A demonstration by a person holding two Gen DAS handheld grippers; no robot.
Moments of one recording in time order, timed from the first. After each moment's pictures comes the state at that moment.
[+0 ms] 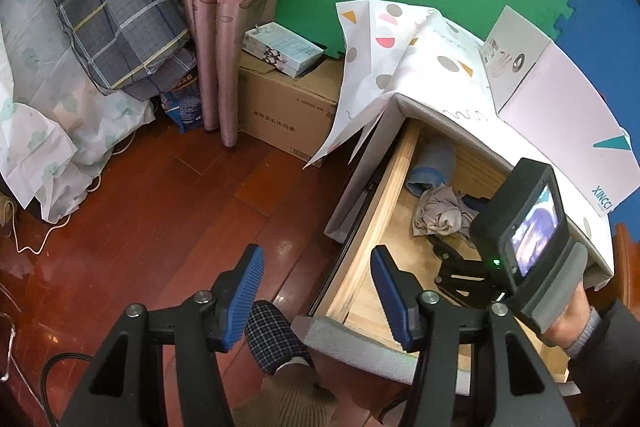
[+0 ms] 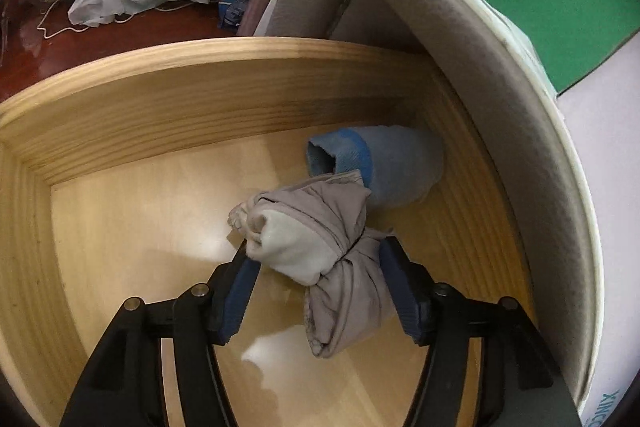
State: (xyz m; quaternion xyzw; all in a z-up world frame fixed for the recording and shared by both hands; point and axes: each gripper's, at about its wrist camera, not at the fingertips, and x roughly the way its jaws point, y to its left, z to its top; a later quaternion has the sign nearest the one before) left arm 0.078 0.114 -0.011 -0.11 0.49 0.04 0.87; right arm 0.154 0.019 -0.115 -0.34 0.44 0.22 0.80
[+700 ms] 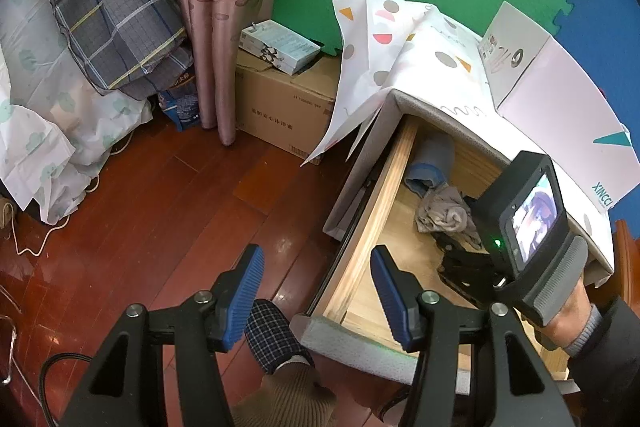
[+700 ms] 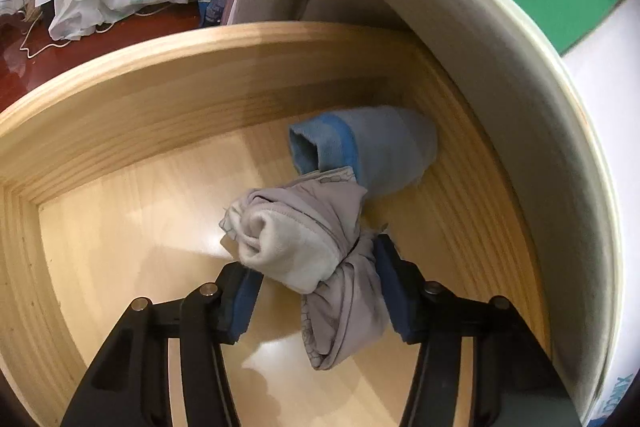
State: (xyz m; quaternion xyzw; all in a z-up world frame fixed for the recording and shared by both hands) left arm 0.079 0.111 -0.013 -0.11 0.49 0.04 0.86; right arm 0.163 0.004 -0.113 -0.31 0.48 0.20 0.80
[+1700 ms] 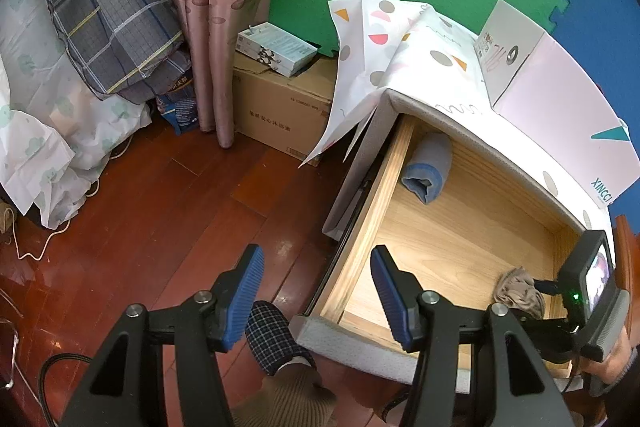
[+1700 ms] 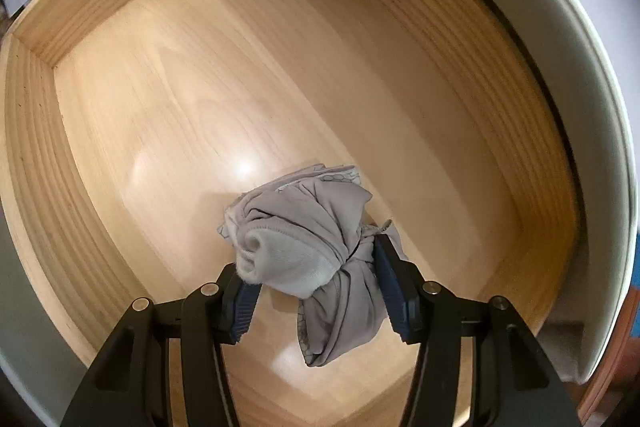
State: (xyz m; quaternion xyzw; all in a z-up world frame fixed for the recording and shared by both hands) left arm 0.077 0.107 -0.011 -0.10 0.49 0.04 0.87; right arm 0.100 -0.121 -0.115 -0.22 0.65 0.12 0.72
